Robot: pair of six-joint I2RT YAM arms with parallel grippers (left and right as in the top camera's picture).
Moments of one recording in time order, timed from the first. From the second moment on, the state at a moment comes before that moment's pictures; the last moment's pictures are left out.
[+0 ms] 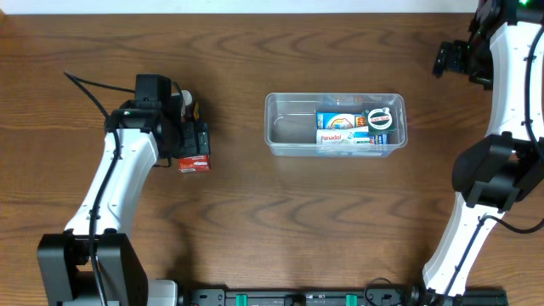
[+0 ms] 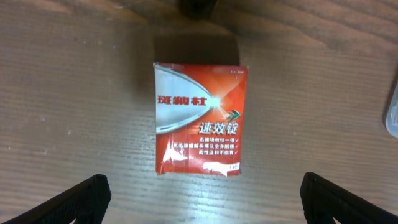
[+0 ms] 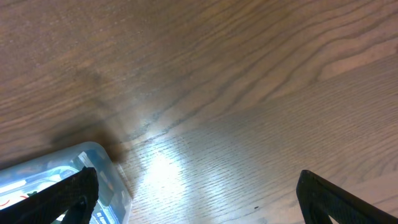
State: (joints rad) left arm -0.01 1.57 1.13 -0.85 0.07 -0.15; right arm -0.18 2.28 2.39 -1.51 0.13 0.20
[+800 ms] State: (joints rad) left arm -0.01 1.61 1.02 -0.66 0.04 -0.11; right arm -0.18 2.28 2.39 -1.51 0.13 0.20
